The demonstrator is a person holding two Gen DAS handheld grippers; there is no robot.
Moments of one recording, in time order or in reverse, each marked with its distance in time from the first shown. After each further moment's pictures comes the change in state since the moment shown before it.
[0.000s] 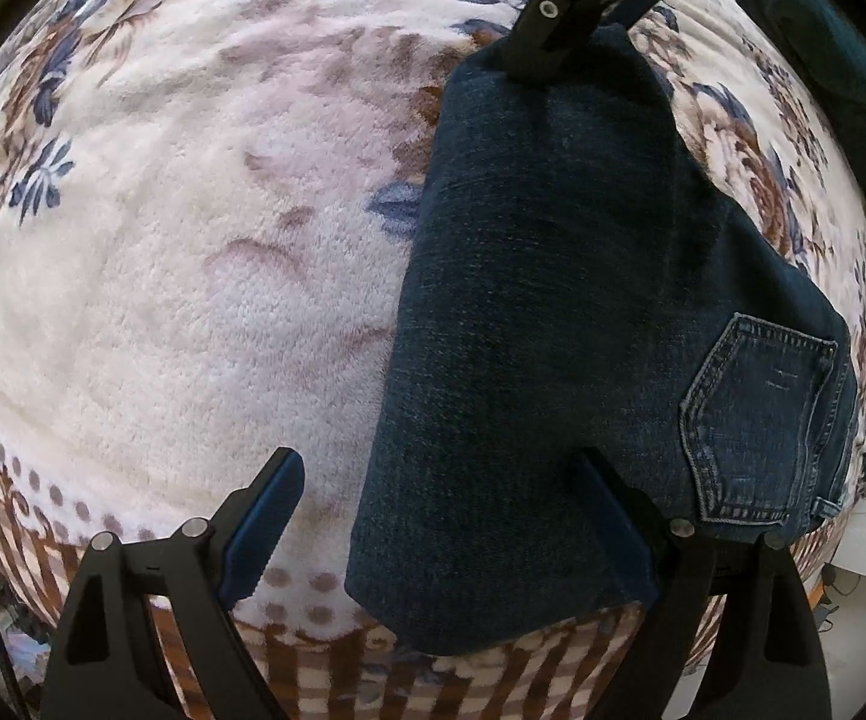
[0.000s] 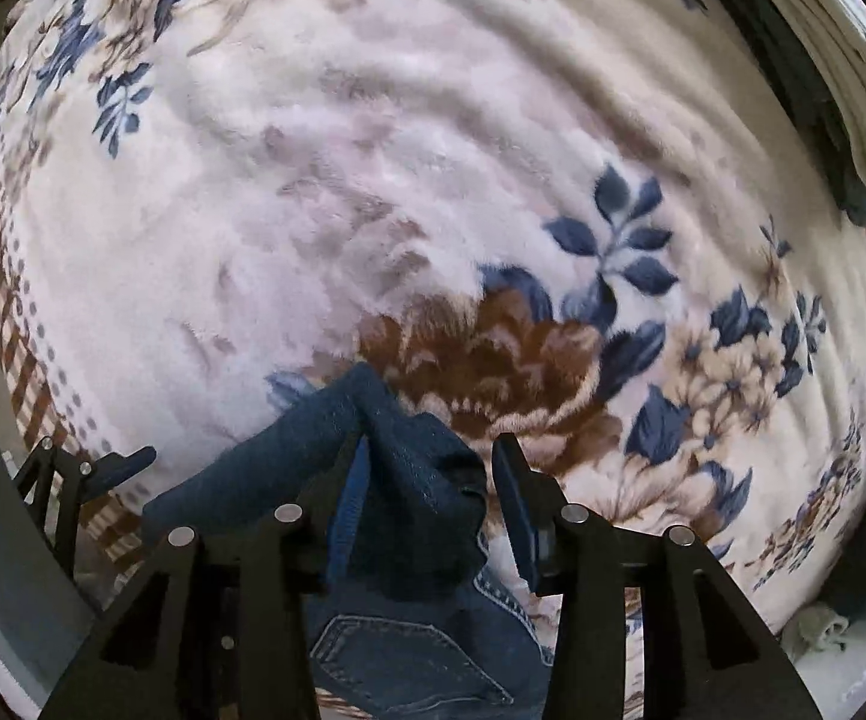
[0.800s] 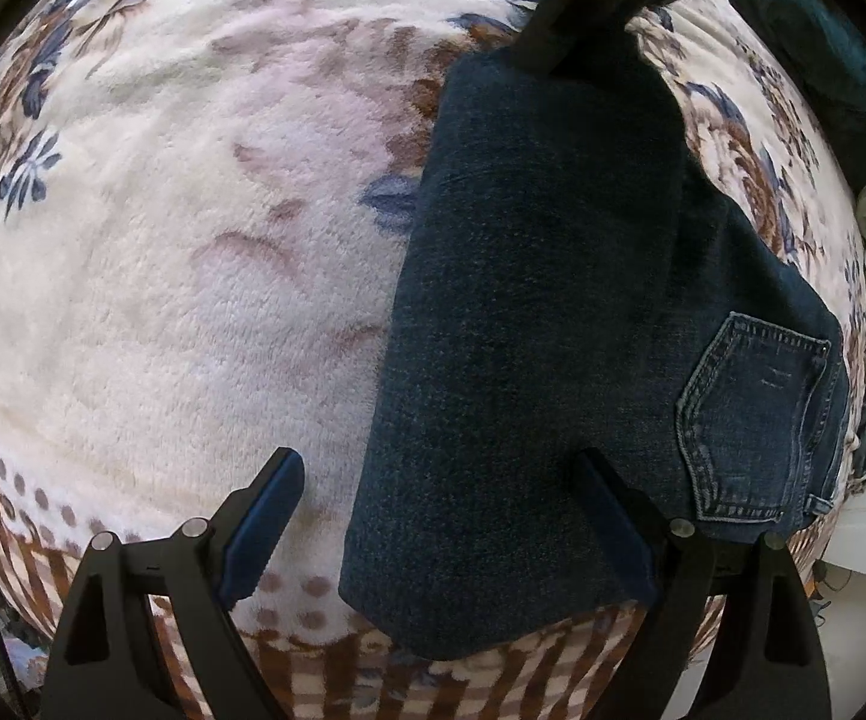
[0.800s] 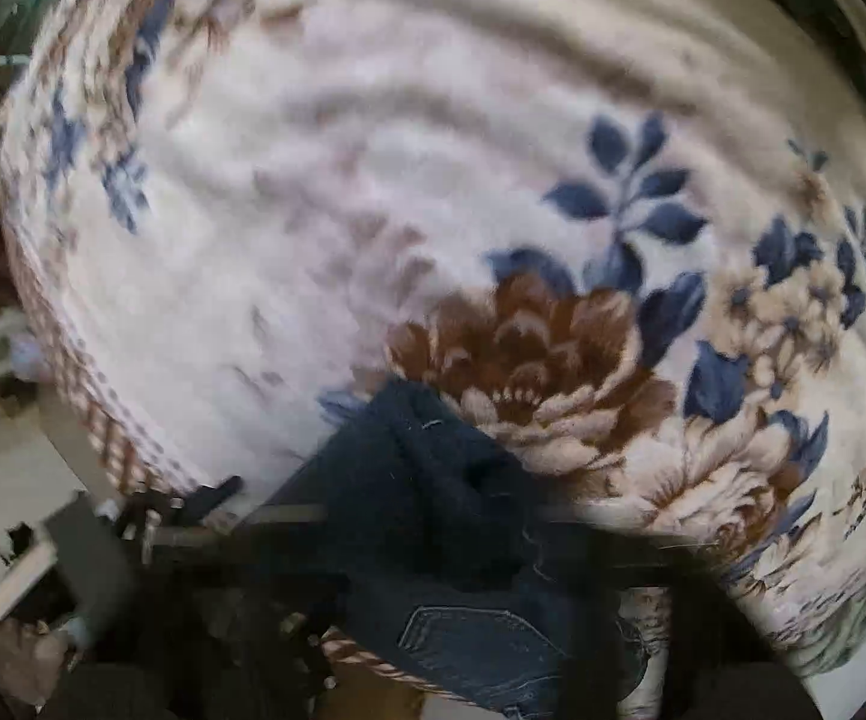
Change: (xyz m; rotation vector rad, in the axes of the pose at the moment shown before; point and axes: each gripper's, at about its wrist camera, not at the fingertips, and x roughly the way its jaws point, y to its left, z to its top) left arm 0.003 0.010 -0.002 0.005 0.002 -0.038; right arm 0.011 -0.016 0.011 0.200 0.087 0.230
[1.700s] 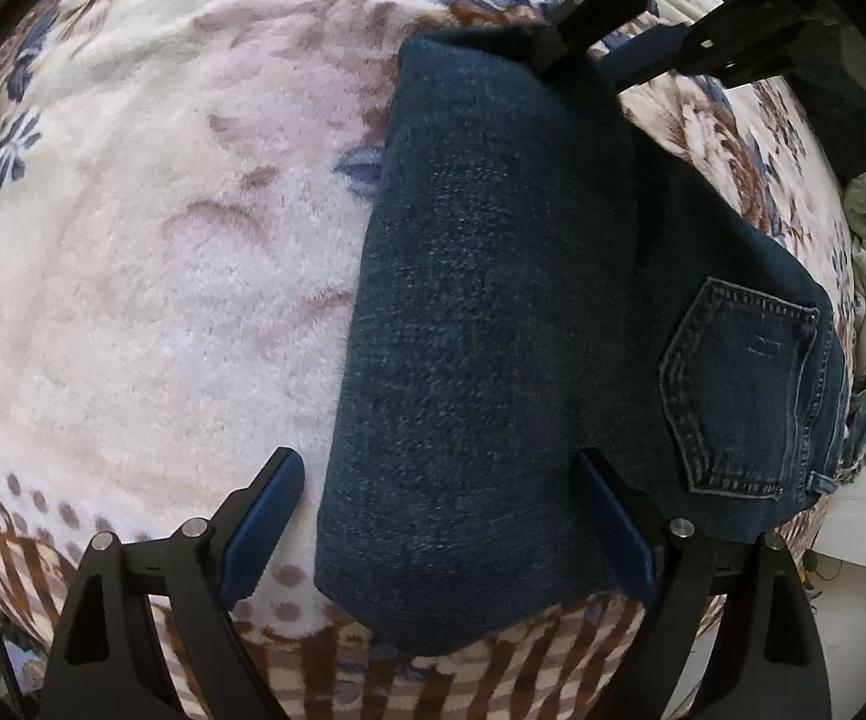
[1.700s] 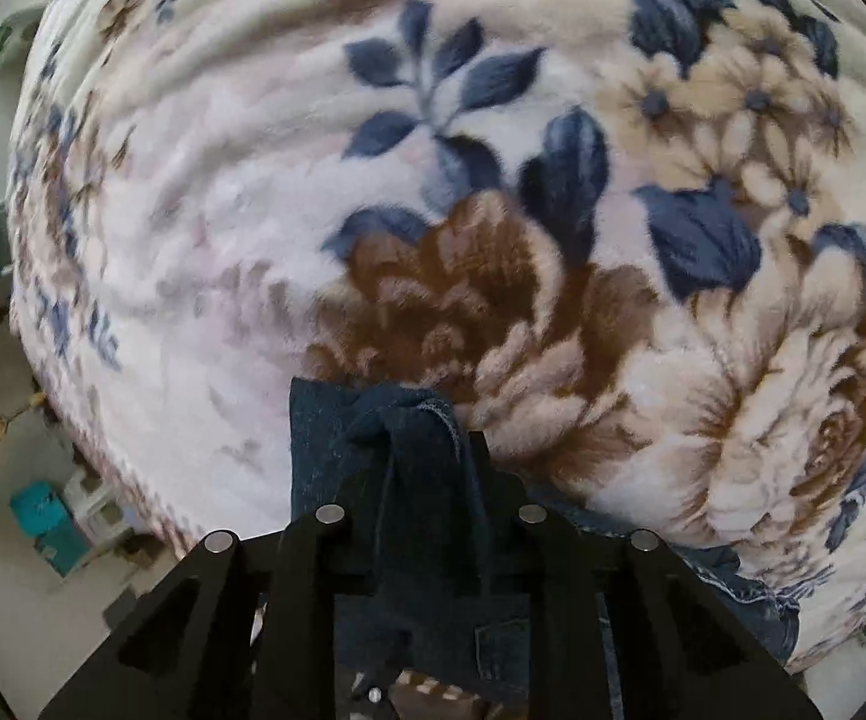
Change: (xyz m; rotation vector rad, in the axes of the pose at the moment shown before) left arm 0.006 -0.004 -0.008 -0.008 0.019 -0.048; right arm 0.022 -0.089 -0.036 0.390 -0.081 0.295
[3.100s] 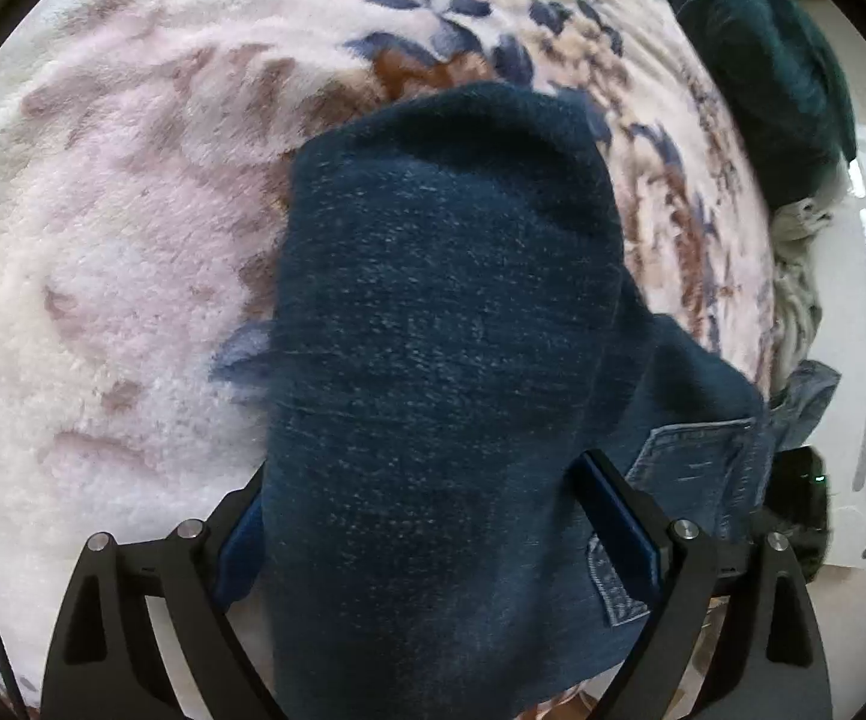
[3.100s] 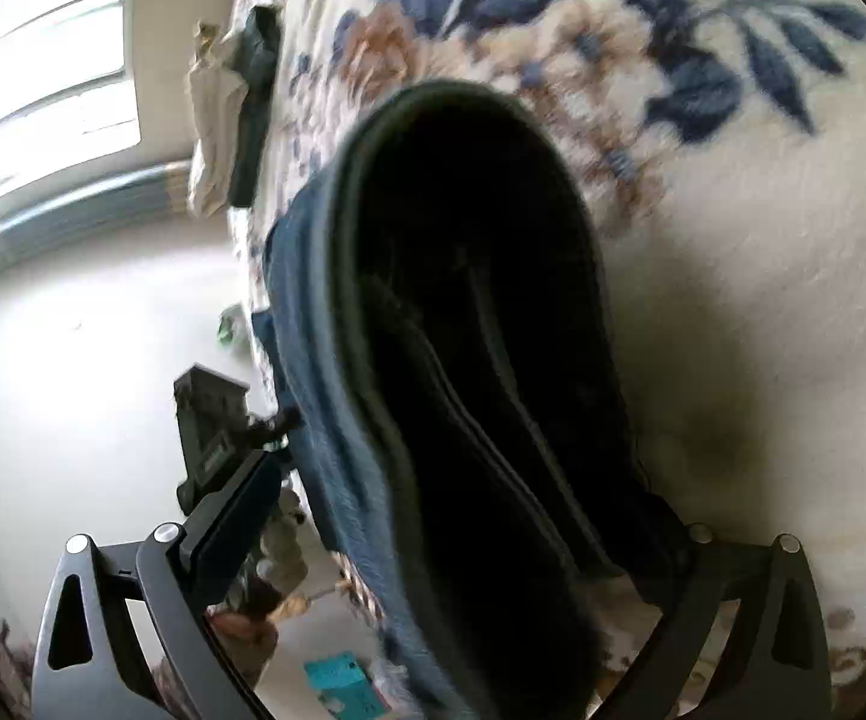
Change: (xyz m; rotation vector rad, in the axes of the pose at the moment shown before) left arm 0.013 0.008 0.067 0.038 0.026 -0.276; right arm 0.085 -0.254 -0.279 0.409 -0.548 0.859
